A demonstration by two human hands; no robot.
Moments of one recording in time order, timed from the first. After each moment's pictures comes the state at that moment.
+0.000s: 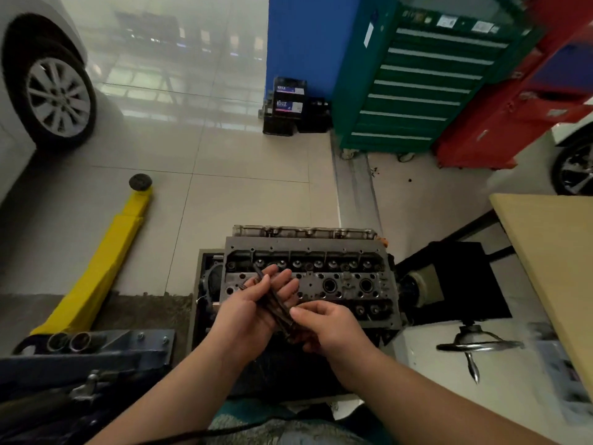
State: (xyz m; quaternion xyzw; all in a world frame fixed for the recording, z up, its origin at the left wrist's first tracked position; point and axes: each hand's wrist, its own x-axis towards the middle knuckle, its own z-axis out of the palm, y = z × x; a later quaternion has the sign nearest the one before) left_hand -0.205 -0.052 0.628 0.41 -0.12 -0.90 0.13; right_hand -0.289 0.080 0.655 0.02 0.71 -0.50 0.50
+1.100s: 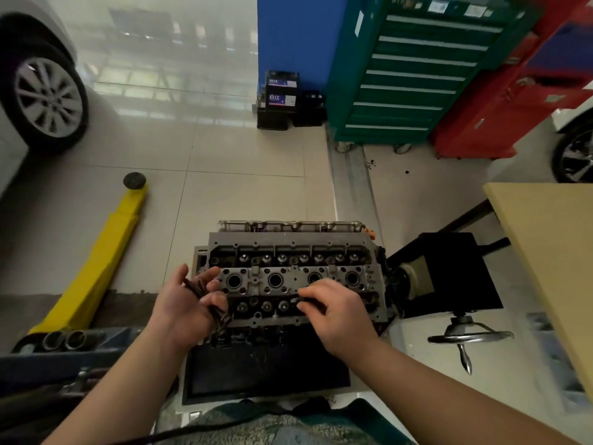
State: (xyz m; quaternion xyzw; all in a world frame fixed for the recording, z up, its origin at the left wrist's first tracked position) left_hand -0.175 -0.104 0.611 0.49 -0.02 -0.86 0.13; right_hand -0.338 0.123 0.624 -0.45 0.81 -0.36 0.15
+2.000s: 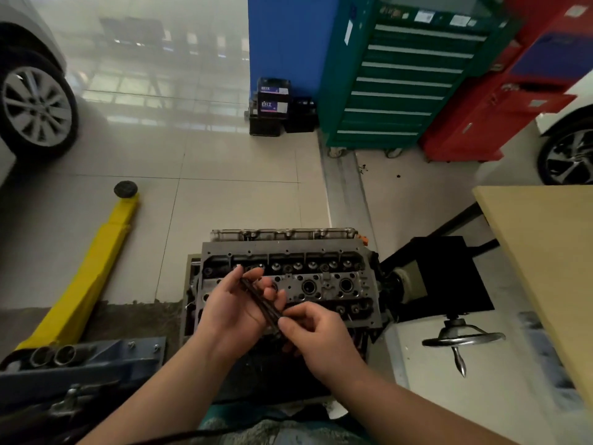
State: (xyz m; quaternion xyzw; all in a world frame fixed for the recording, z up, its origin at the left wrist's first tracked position) left_hand -0.230 -0.047 0.640 0.39 -0.04 -0.91 0.10; right_hand -0.299 0.111 0.650 -0.15 0.75 -0.49 0.42
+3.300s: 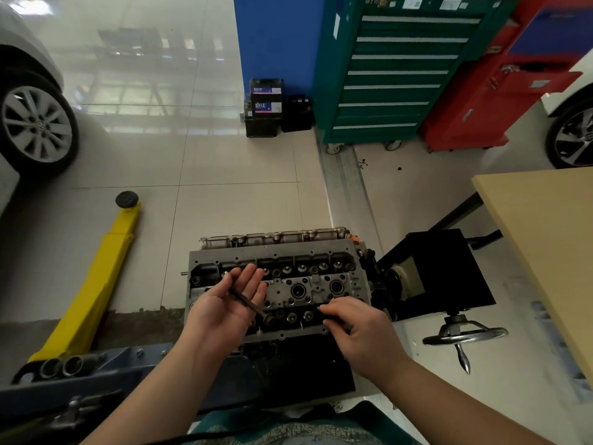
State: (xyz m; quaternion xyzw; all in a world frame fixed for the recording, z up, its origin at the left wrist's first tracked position) left_hand -0.247 -0.054 0.622 0.45 -0.06 -0.88 0.17; right_hand -0.375 0.184 0.625 -0.44 0.82 -0.35 0.13
